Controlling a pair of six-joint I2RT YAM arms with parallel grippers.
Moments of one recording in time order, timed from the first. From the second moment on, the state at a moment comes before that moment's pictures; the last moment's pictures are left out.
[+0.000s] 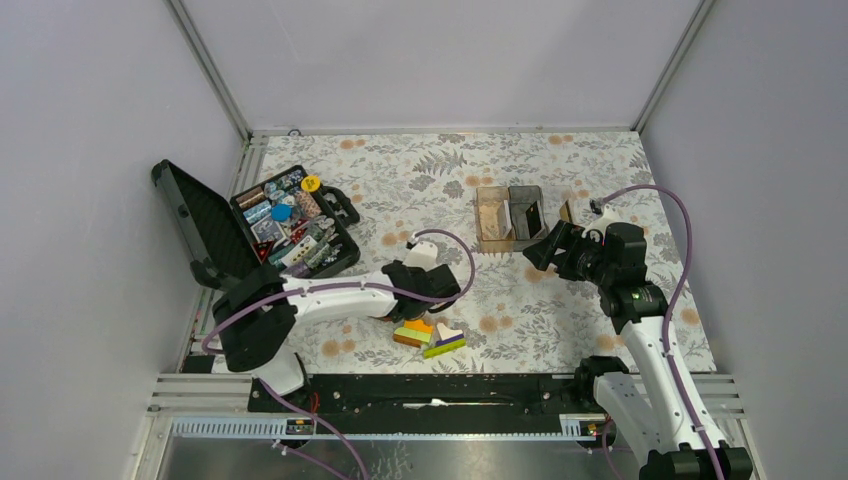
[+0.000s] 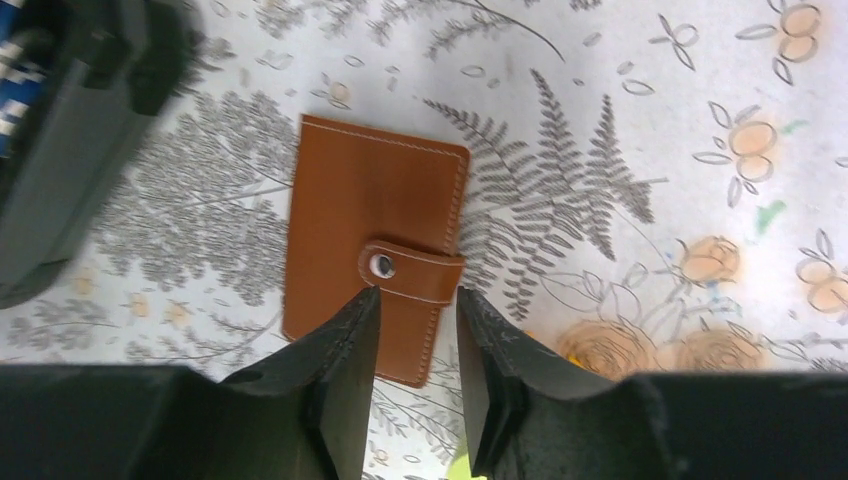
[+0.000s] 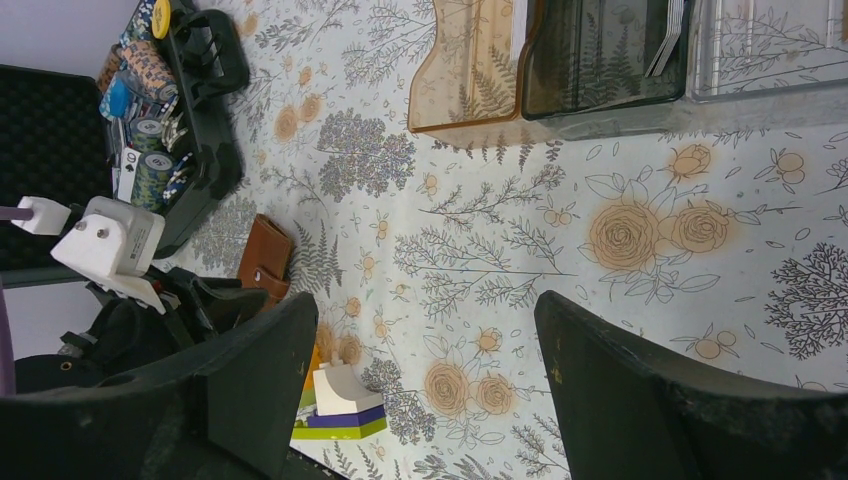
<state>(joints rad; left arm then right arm) -1.10 1.62 1.00 -0.75 -0.69 -0.77 0.07 0.75 0.62 -0.41 -0.41 0.48</state>
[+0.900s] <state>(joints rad) -0.49 1.01 0.47 -0.40 0.00 -0.76 0.23 0.90 0.63 -0.38 -0.43 0.50</state>
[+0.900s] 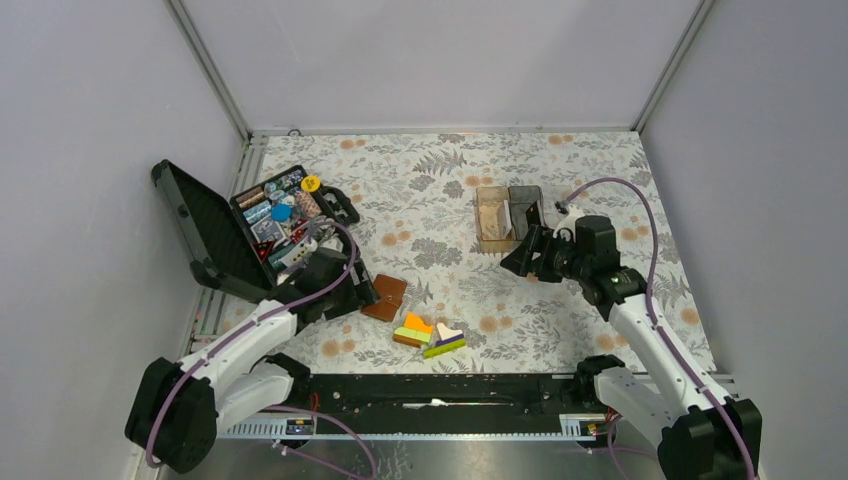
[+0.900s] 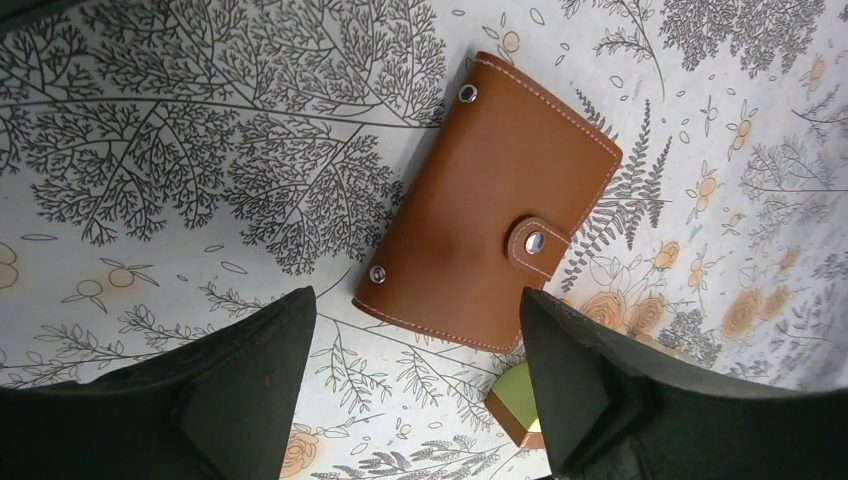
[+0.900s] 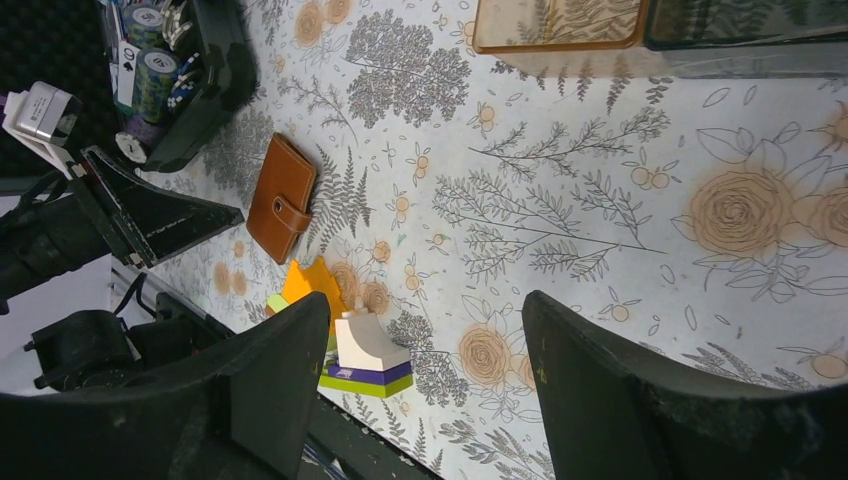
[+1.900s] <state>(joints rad) -0.46 1.10 0.37 -0.15 0.14 -0.77 0.28 0.94 0.63 -0.34 -0.43 0.52</state>
